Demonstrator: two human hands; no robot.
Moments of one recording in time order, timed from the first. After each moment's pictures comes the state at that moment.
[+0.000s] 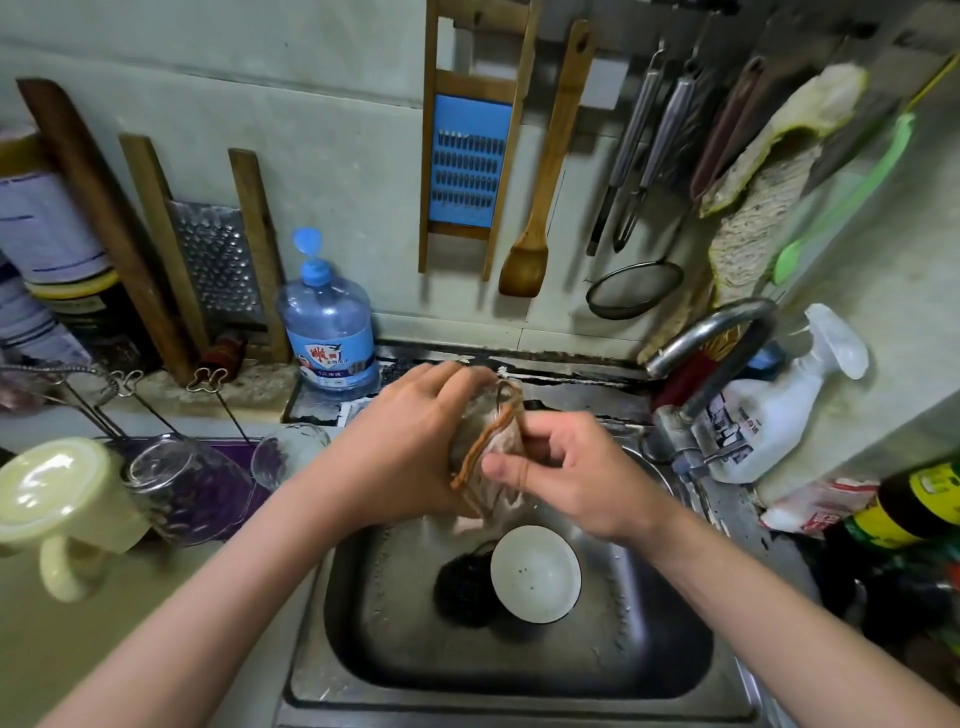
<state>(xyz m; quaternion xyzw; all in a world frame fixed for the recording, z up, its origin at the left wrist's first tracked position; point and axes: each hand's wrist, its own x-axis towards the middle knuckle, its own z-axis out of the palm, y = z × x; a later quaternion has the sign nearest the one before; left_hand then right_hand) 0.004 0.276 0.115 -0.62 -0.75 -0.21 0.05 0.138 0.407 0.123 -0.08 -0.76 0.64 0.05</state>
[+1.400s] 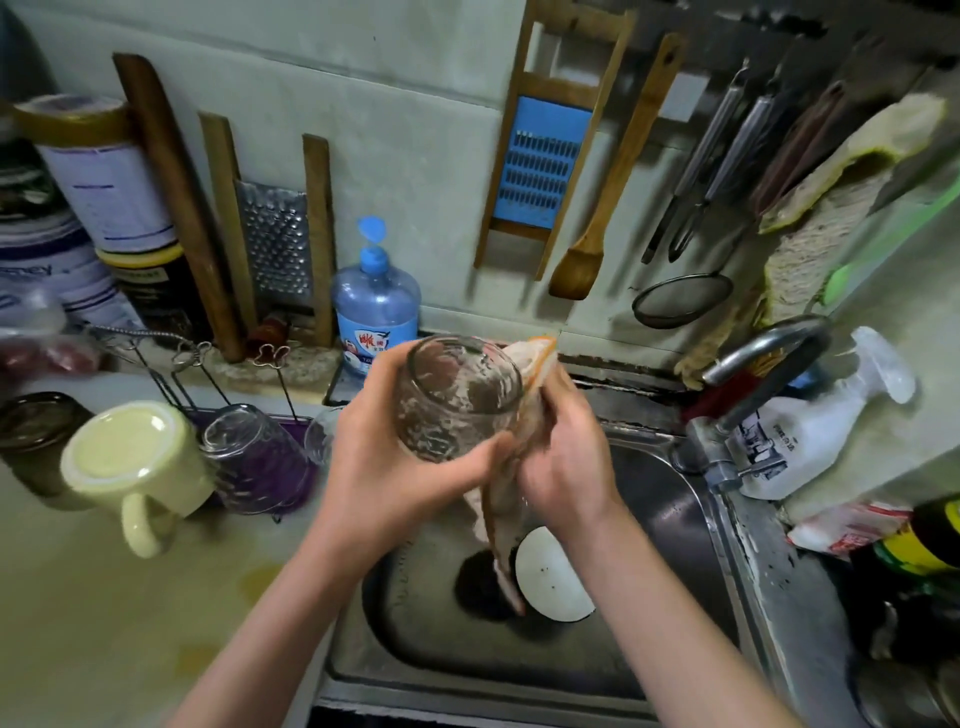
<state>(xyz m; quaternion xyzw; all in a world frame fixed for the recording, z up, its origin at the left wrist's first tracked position) 0.022 0.219 0.111 -0.34 -0.68 -0.65 -0.01 0.063 0.344 0.103 -0.21 -0.33 0.90 0.20</state>
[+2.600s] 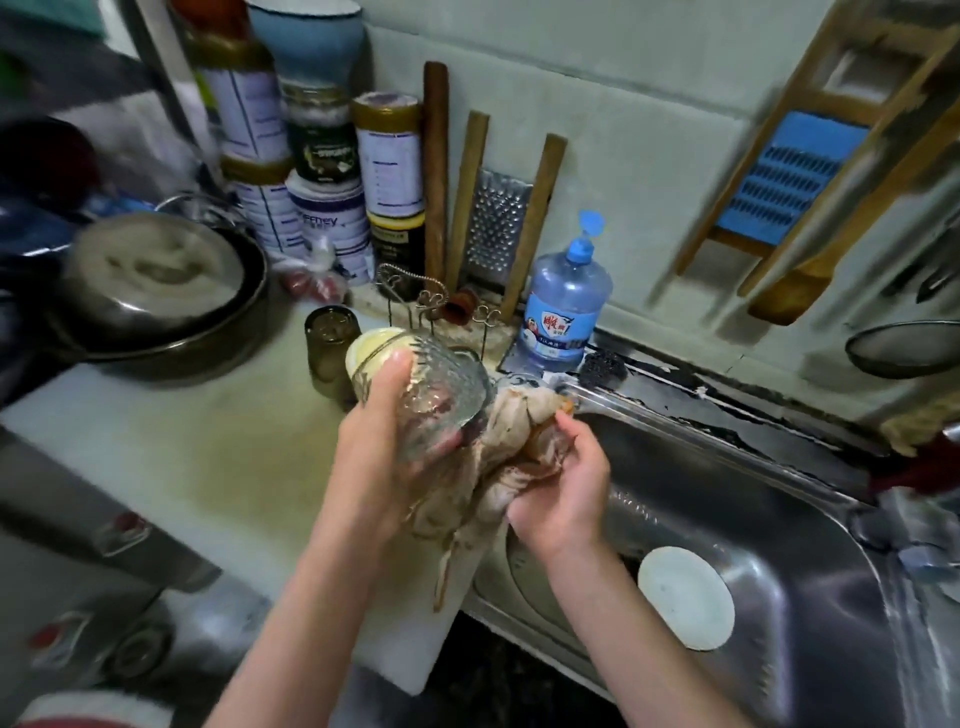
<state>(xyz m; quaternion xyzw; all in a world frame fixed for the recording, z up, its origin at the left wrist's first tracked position) 0.018 0.081 0.107 0.11 -0.51 -0.84 -0.15 0.046 0.210 0.059 -0.25 -0.20 0.94 0.07</state>
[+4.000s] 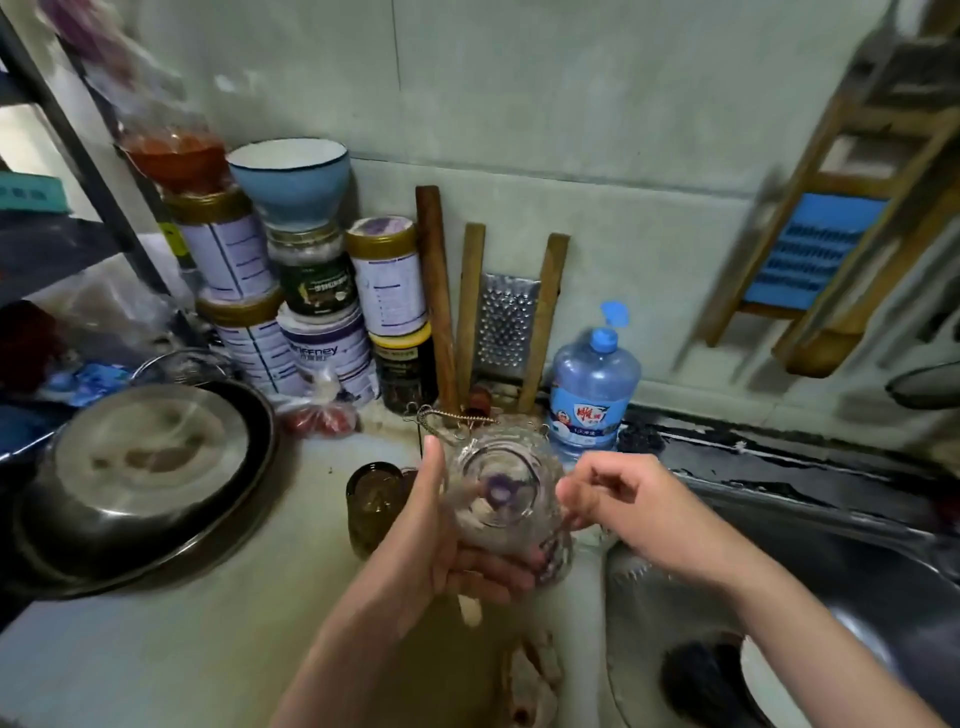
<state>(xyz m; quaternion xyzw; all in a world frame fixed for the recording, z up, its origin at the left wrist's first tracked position) -0.098 0.028 0.108 -0.10 -0.58 -0.67 -0.46 -0.026 0.220 0.121 -0.04 -0.82 0.57 0.02</state>
